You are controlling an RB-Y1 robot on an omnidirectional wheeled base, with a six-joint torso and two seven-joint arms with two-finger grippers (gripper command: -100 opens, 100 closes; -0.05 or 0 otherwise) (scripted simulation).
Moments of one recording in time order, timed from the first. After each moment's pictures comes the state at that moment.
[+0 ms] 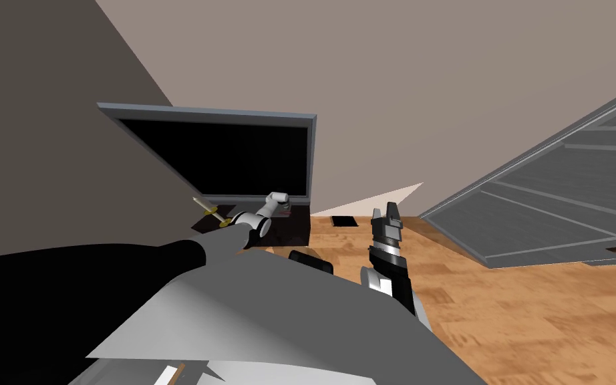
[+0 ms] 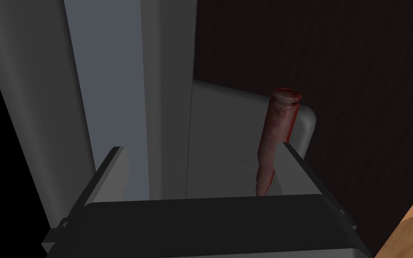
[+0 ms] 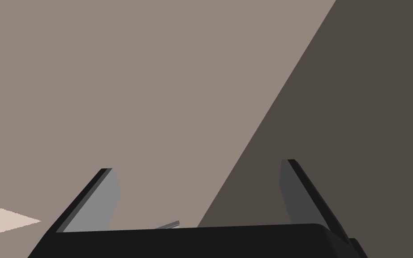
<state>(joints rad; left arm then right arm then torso) -0.68 0.31 0.16 -0.73 0.18 0.90 0.22 0.55 -0.01 0.07 -2.24 0.06 -0.38 0.08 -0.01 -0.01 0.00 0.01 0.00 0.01</state>
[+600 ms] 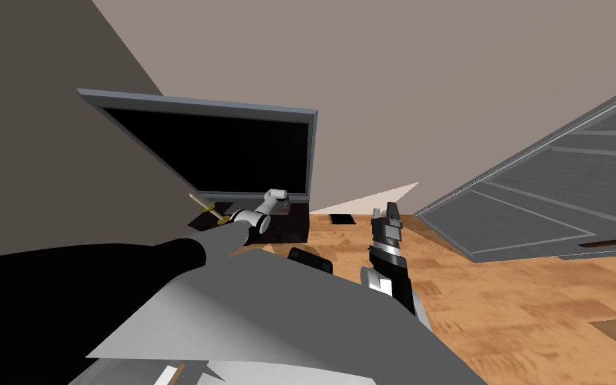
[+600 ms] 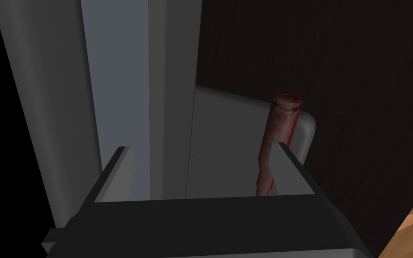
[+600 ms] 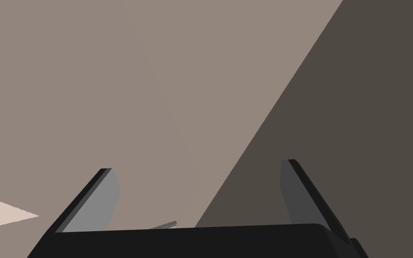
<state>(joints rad) -0.72 0.33 0.18 -0.73 0.21 0.92 0.20 0.55 -0.01 0.07 -2.24 0.06 -0.38 0.08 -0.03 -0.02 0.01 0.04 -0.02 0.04</state>
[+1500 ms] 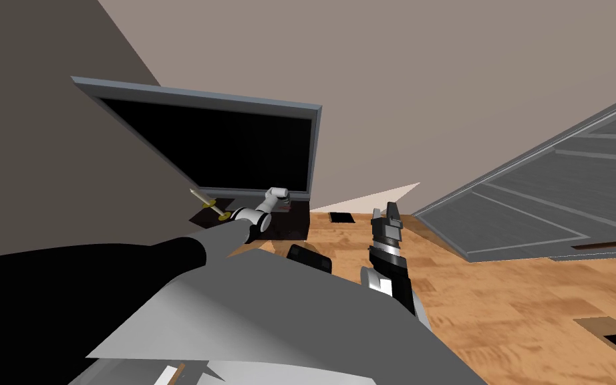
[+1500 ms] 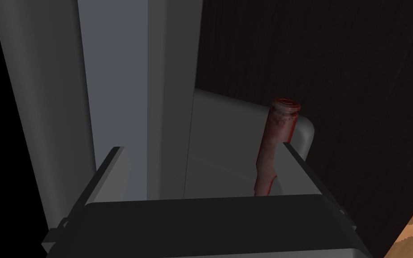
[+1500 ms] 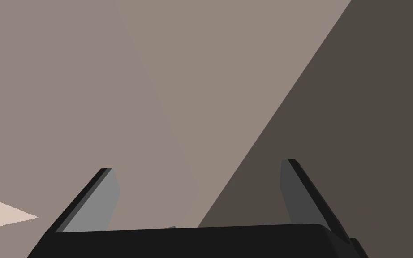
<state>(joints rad) -0.75 0.33 0.18 -0.73 0.20 0.90 0.21 0.55 -0.01 0.07 -2.24 0.06 -0.38 0.08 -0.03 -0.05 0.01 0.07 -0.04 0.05</state>
